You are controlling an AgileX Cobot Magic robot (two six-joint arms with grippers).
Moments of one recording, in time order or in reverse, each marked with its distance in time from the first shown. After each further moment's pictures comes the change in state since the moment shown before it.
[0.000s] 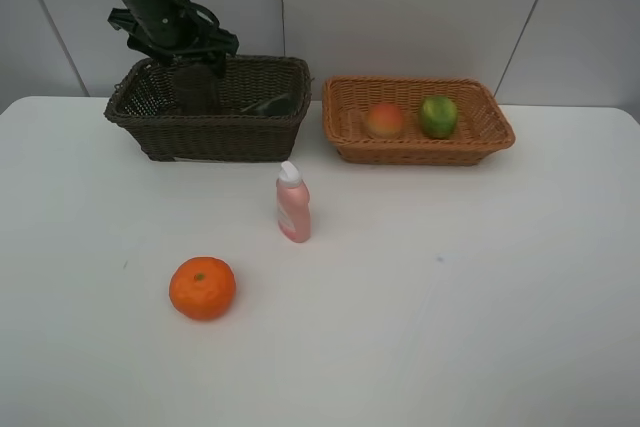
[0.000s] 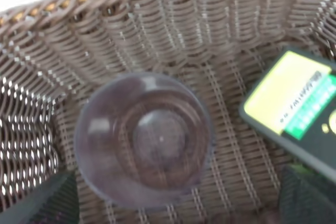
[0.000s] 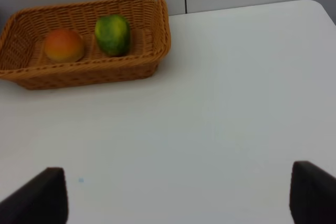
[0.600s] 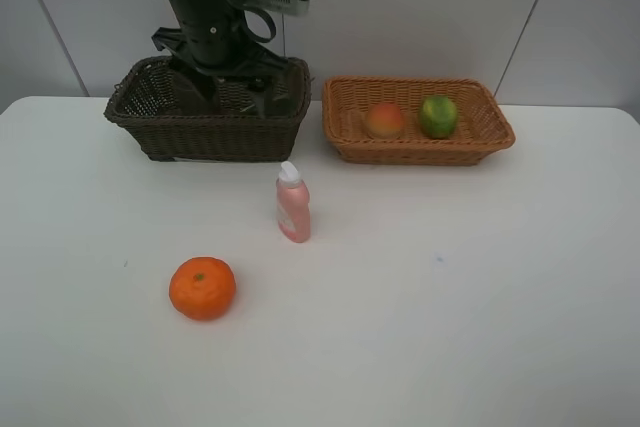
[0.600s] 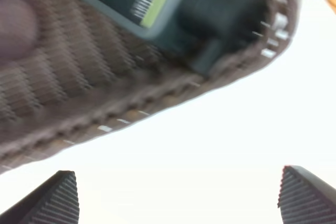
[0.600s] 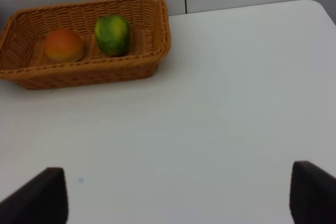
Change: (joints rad) left arm -0.214 -0.050 0.000 -0.077 0.294 -0.037; right arm 0.000 0.000 0.000 0.000 0.000 0.000
